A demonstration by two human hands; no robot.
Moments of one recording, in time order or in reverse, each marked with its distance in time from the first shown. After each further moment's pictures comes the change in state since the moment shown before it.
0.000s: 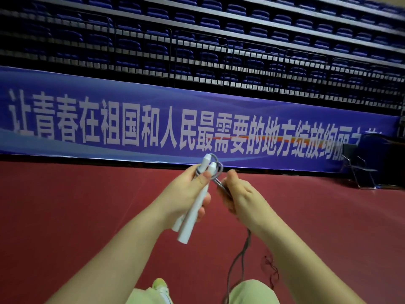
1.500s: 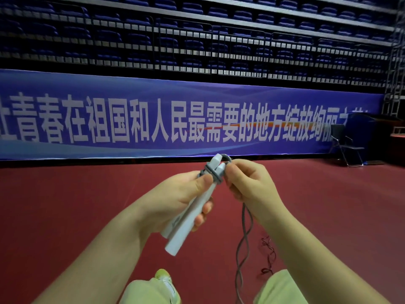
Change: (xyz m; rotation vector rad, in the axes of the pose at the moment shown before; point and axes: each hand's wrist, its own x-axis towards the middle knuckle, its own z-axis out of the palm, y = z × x) left_hand -0.027 0.013 0.010 -0.011 -0.296 -0.200; right_hand -0.017 0.008 -0.012 0.383 0.135 -0.203
